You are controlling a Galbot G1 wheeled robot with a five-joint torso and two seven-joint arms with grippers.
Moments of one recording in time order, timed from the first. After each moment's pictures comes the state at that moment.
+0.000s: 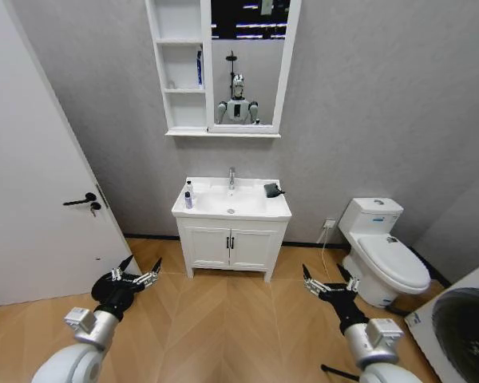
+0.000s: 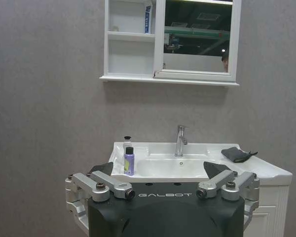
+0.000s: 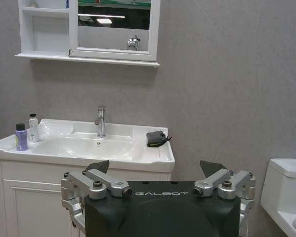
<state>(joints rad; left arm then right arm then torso) 1.50 -1.28 -0.82 -2.19 -0.43 0.17 0.24 -1.66 1.51 0.74 2.44 0.10 -0.31 -0.07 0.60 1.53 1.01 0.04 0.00</state>
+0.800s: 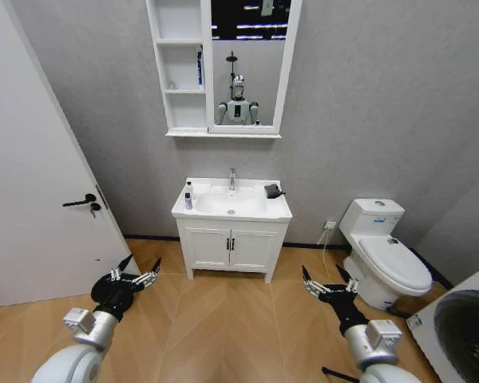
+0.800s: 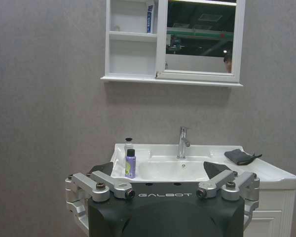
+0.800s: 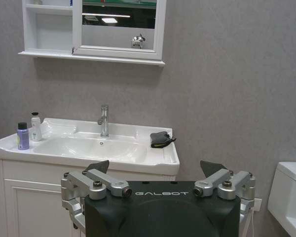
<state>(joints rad) 1.51 -1.29 -0.82 -2.20 -0.43 0.17 0.24 -1.66 1.51 0.74 2.43 0.10 -0.30 -0.09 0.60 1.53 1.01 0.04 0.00</state>
